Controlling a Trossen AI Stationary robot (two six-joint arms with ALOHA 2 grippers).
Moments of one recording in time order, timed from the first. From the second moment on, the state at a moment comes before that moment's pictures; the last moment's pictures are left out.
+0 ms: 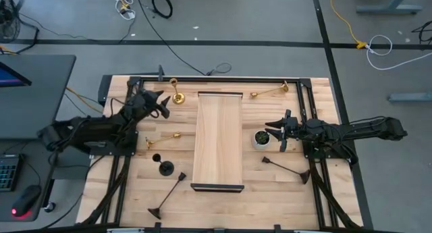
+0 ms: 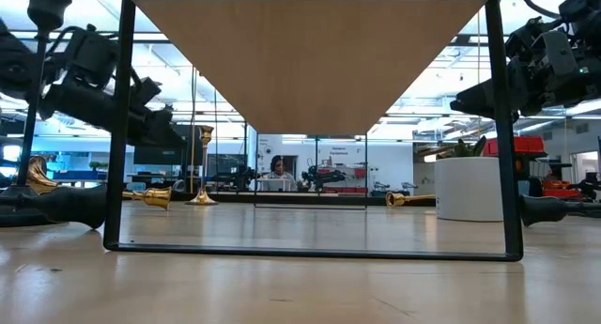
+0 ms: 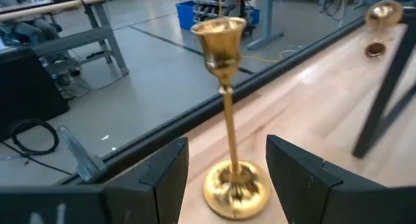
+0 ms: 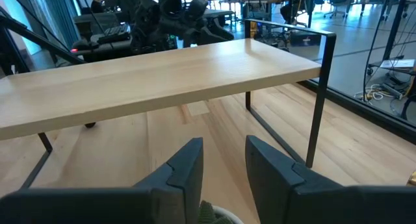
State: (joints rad) left arm 0.71 0.99 0.04 0.72 -0.21 0.07; right arm 0.04 0.37 0.02 0.22 0.27 0.13
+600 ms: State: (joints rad) left arm 0.76 1.37 0.23 0.78 -0.22 0.09; right arm 0.04 0.37 0.02 0.22 0.27 0.13
